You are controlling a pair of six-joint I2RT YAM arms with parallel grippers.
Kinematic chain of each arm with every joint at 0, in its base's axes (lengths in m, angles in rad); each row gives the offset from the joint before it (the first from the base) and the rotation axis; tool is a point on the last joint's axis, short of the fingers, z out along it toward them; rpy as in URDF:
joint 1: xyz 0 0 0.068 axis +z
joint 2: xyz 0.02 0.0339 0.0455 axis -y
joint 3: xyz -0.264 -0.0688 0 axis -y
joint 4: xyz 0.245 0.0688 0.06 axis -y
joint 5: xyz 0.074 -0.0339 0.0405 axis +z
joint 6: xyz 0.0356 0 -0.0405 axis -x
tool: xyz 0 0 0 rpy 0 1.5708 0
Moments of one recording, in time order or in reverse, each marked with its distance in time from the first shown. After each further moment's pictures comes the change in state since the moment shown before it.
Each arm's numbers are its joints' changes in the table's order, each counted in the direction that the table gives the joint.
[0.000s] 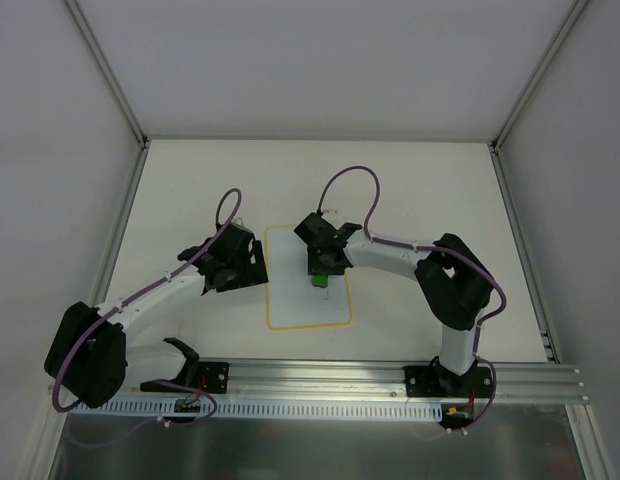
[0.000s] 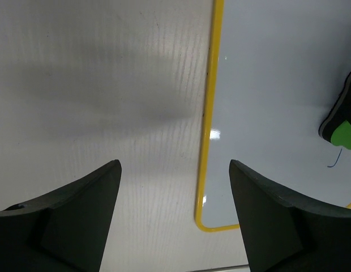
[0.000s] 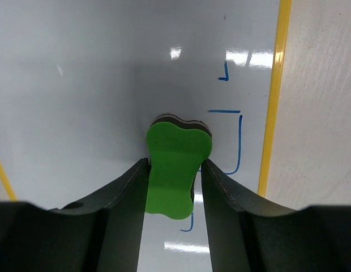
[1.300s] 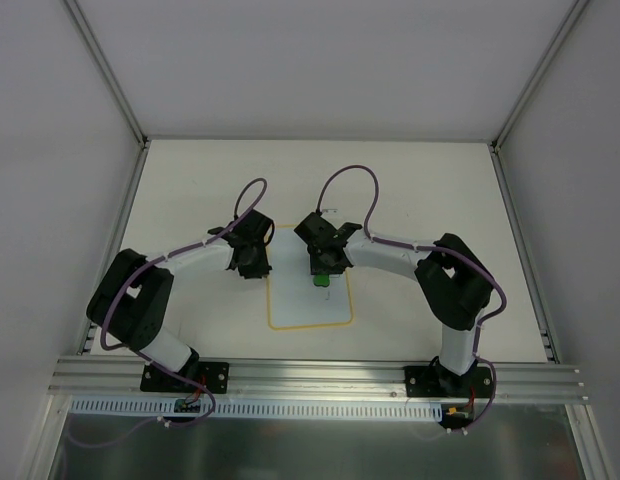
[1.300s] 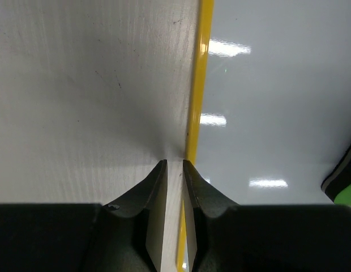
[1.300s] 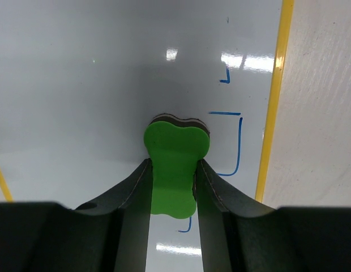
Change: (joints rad) left arm 0.006 -0.358 0.151 0.090 -0.029 0.004; right arm 0.000 -0.002 0.002 -0.001 -0.006 0.032
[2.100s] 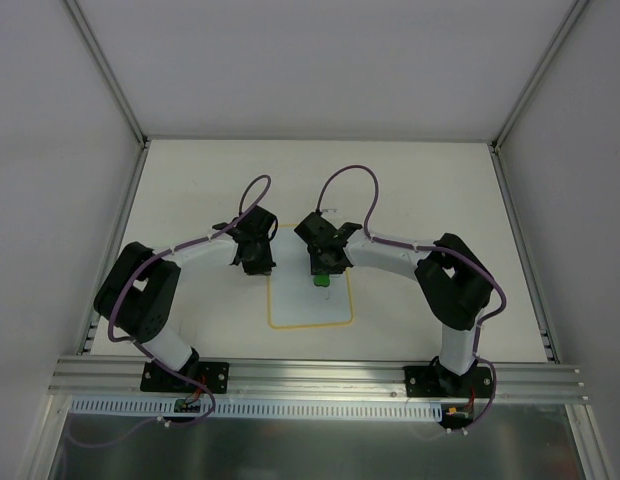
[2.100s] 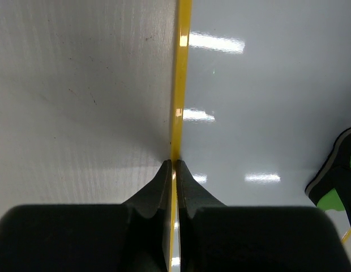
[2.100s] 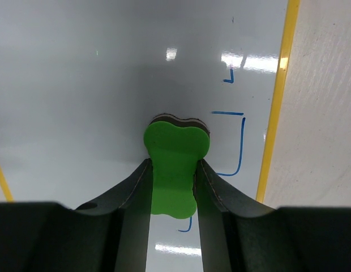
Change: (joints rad) left arm 0.000 -0.053 0.045 0.016 -0.037 -0.002; right arm 0.000 -0.001 0.000 0.001 0.003 0.006
